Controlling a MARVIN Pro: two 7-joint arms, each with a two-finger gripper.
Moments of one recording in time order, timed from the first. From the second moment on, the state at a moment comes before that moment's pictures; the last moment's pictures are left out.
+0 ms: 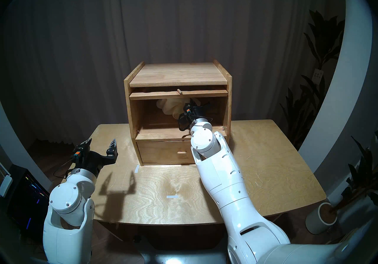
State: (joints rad) left arm 2.01 -1.51 -1.73 -2.19 -0.02 0.25 -0.01; right arm -1.16 -1.63 1.32 -1.30 -0.54 0.03 -0.03
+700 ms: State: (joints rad) left arm 2.01 -1.51 -1.73 -2.19 -0.02 0.25 -0.01; right arm -1.06 -1.64 1.32 -1.18 -0.59 0.00 -0.08
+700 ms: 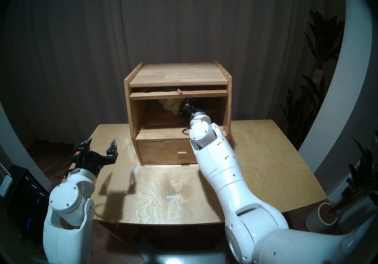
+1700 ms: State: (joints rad) left arm 2.01 -1.51 -1.73 -2.19 -0.02 0.25 -0.01; right arm -1.31 -1.48 1.33 -1.52 -0.59 0.01 0.05
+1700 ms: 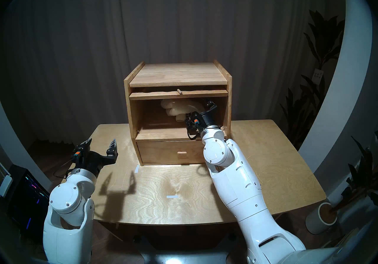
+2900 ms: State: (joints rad) left arm 2.01 -1.51 -1.73 -2.19 -0.02 0.25 -0.02; right arm -1.20 -1.61 1.31 -1.53 -0.37 0.43 0.34
